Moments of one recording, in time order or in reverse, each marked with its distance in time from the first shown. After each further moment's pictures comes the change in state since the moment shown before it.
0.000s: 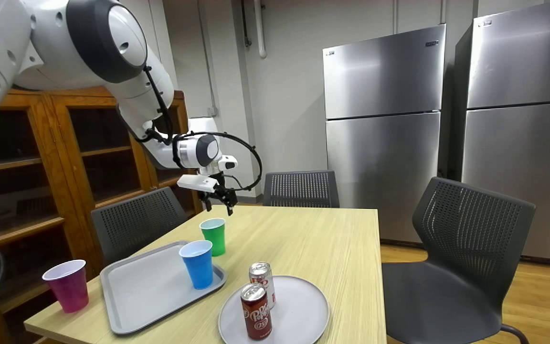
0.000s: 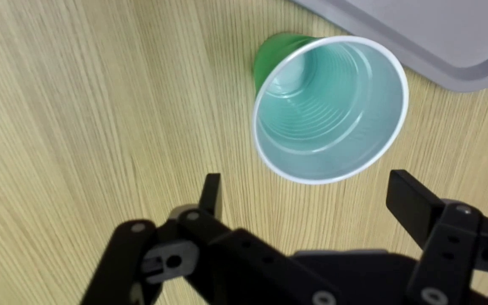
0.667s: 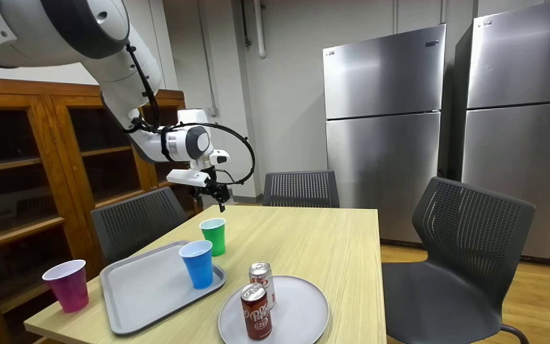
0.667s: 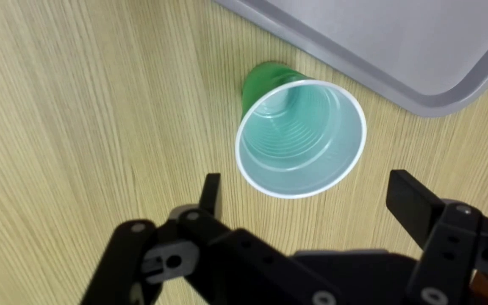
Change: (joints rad) arm 0.019 -0.111 0.005 -0.119 -0.006 -0.003 -0.003
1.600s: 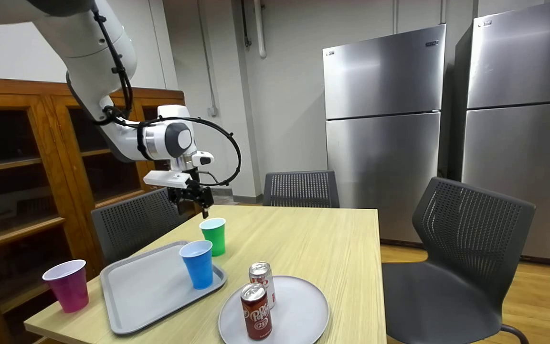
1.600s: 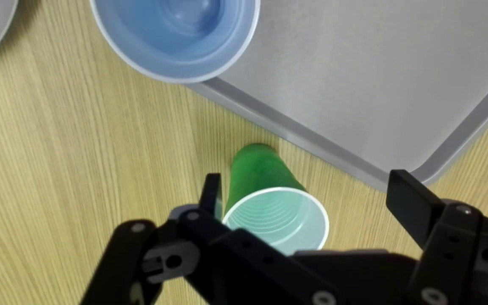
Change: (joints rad) arm 0.018 -0.172 0.033 -0.242 -0.002 0.004 -0.006
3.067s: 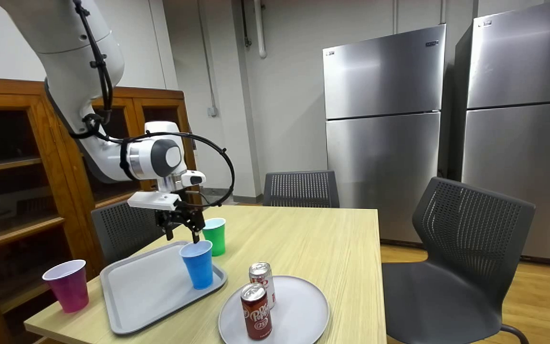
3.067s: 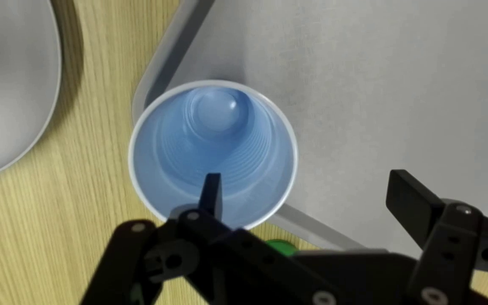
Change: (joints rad) arm 0.005 -0.078 0.011 -0.243 -0.025 0.085 0.004
